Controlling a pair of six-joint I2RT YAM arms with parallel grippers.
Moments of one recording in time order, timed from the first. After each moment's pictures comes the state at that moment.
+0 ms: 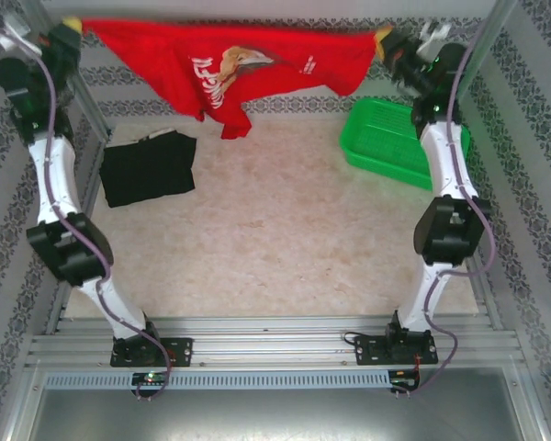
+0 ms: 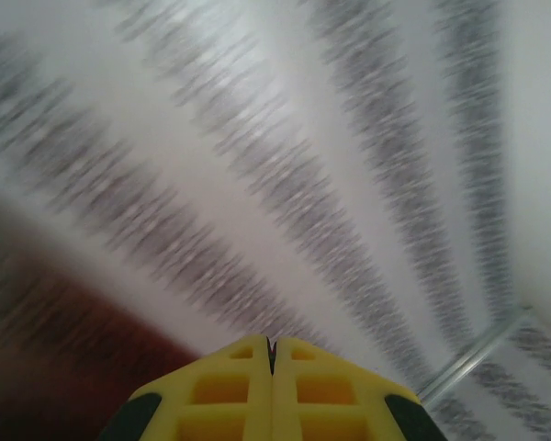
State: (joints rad) left arm 0.45 1.79 1.79 0.37 0.72 -1.17; right arm -0.11 1.93 1.86 0.19 -0.76 1.27
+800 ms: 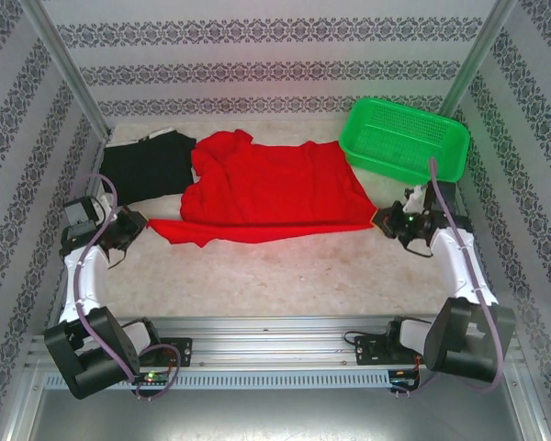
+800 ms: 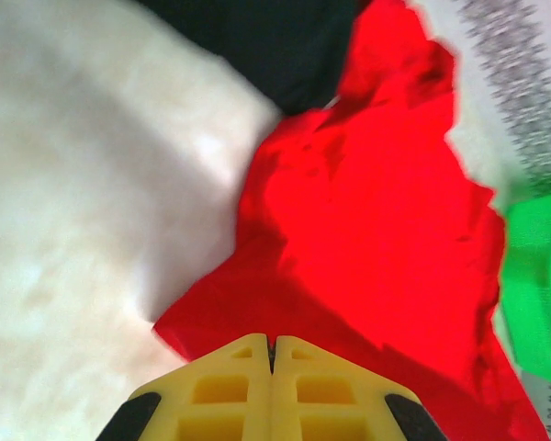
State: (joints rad) left arm 0.49 1.11 0.73 -0.54 0.60 -0.47; right arm -0.23 1.18 0.81 -0.71 -0.68 0.53
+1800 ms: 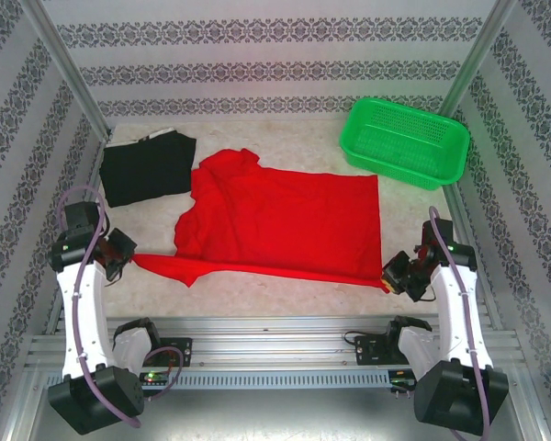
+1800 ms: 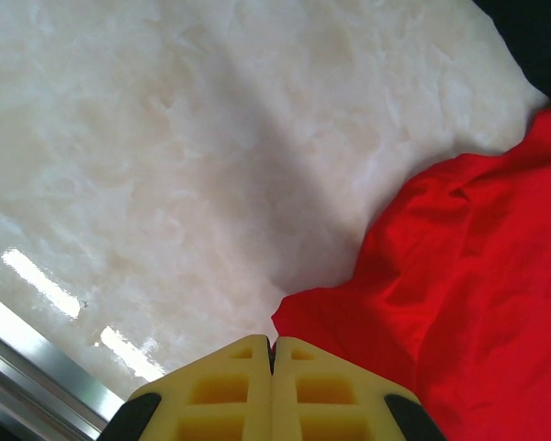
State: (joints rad) left arm 0.39 0.90 0.92 -1.15 0.09 -0.61; right arm -0.25 0.89 0.71 -1.26 -0.35 0.63
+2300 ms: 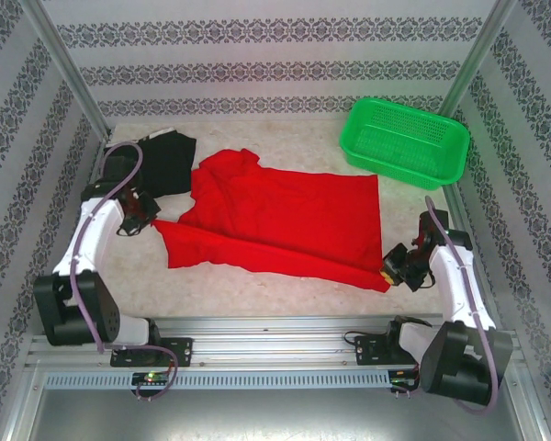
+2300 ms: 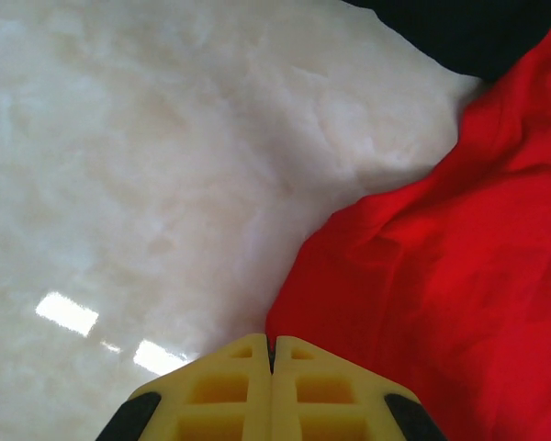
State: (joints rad) left arm 0.15 1.43 1.14 -0.92 0.05 -0.56; right arm -0.25 1.10 0.73 -1.13 -0.34 0.63
